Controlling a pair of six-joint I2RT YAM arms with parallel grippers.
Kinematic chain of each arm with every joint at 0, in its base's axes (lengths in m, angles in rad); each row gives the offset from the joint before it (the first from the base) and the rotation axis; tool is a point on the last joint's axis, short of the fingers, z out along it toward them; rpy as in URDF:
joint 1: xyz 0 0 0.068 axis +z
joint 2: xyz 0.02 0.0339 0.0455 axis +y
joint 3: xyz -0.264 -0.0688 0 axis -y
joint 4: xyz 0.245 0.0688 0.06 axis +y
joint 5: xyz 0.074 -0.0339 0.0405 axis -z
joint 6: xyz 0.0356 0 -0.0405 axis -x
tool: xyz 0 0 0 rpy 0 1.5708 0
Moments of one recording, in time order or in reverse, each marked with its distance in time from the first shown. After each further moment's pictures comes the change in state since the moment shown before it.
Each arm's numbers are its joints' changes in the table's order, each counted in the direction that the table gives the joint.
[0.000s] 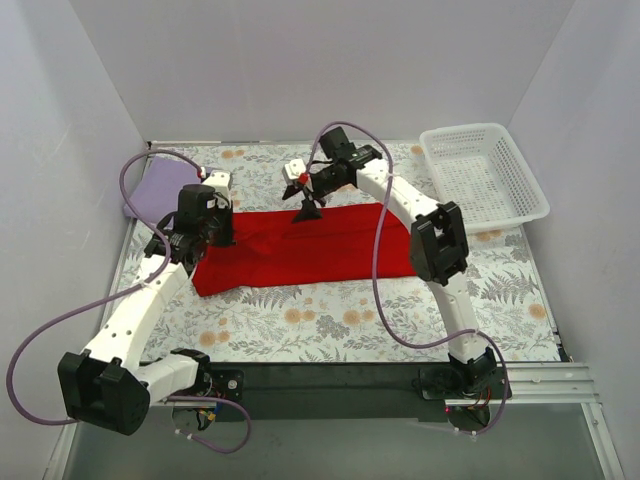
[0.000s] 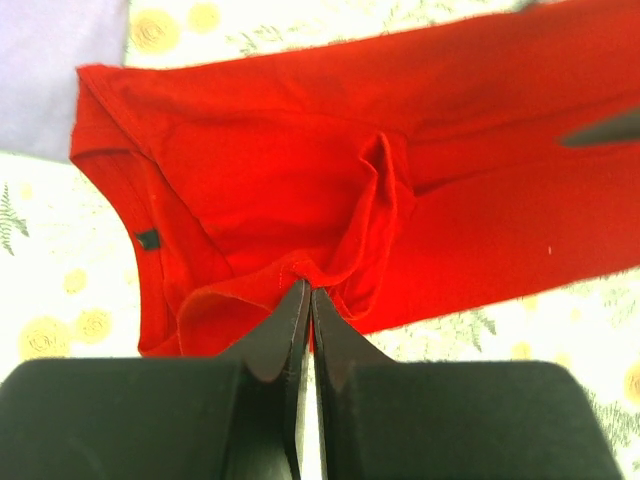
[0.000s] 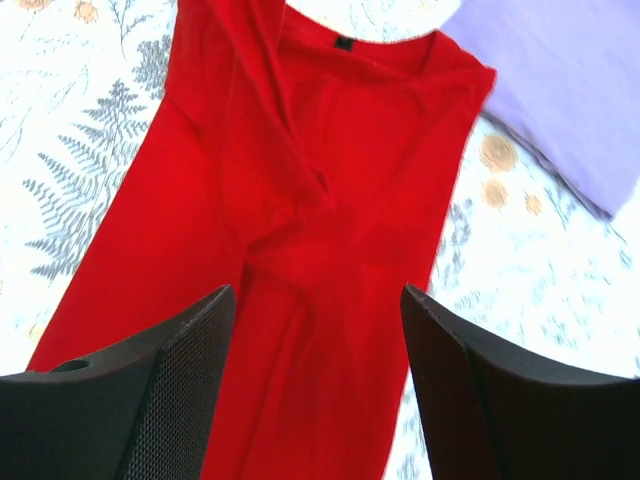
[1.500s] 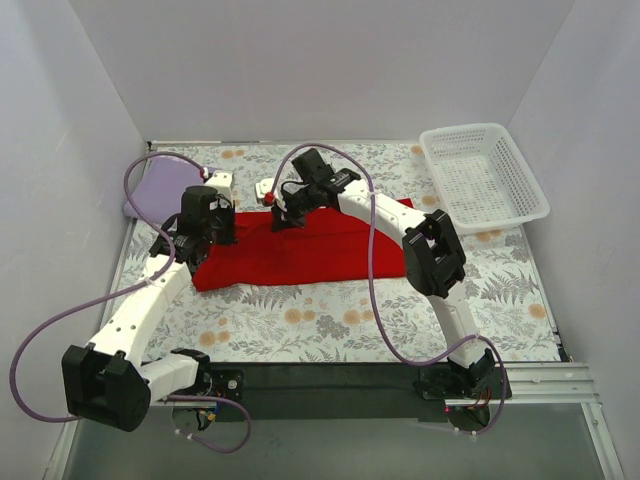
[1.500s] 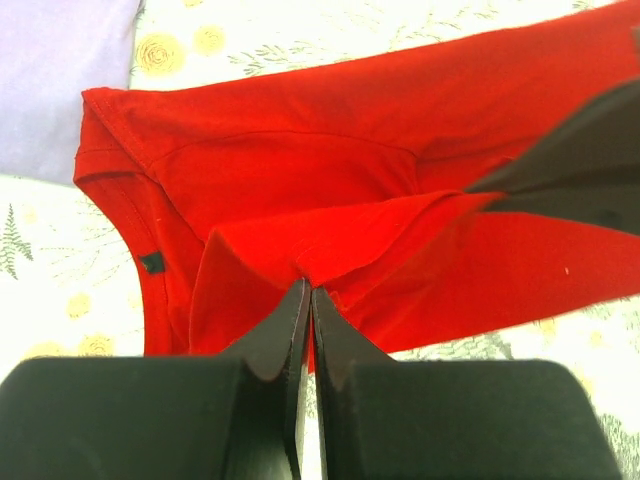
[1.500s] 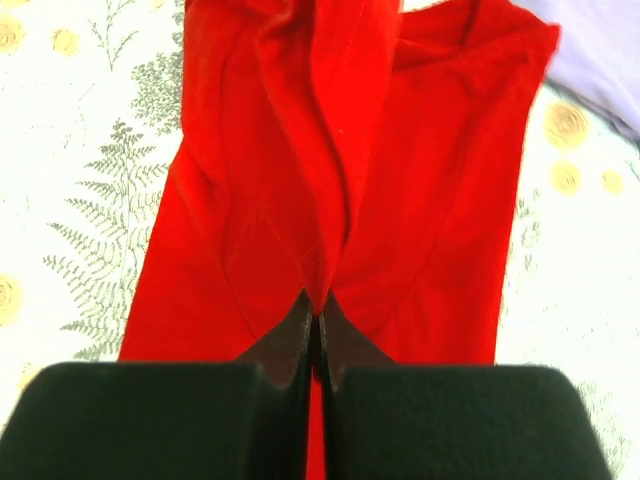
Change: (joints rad) left arm 0.000 -0.007 -0.064 -0.099 -0.001 -0.034; right arm 0.158 -0.045 -0.157 -0.231 0.233 -0.304
